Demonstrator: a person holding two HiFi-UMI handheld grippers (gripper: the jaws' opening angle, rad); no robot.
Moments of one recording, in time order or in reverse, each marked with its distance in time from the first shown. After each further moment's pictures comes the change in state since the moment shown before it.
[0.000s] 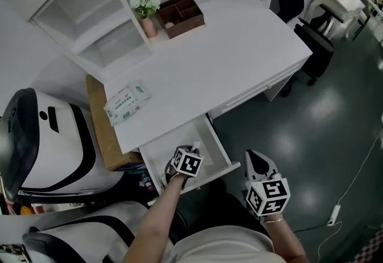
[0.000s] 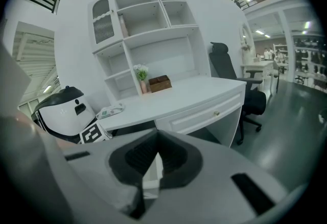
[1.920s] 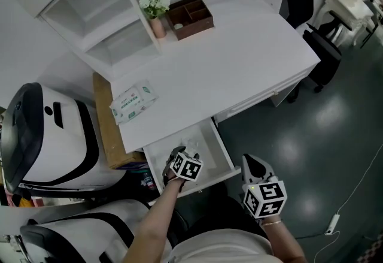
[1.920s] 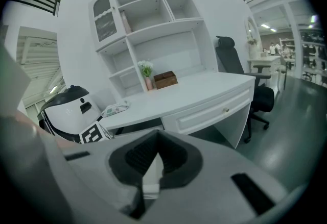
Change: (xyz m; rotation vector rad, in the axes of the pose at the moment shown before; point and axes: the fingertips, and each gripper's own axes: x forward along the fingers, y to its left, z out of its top) left arm -0.008 0.025 -0.012 0.031 0.011 0.115; right arm 0.016 0.013 -0.005 0.001 0.038 0.069
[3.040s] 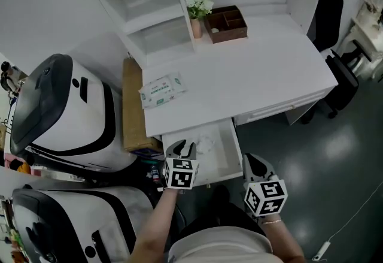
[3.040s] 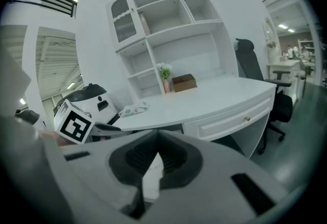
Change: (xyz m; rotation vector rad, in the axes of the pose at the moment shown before) left arm -0.144 0.055 0.012 -0.313 -0.393 0.209; right arm 0.001 0.056 0.011 -0.100 -0.024 0.152
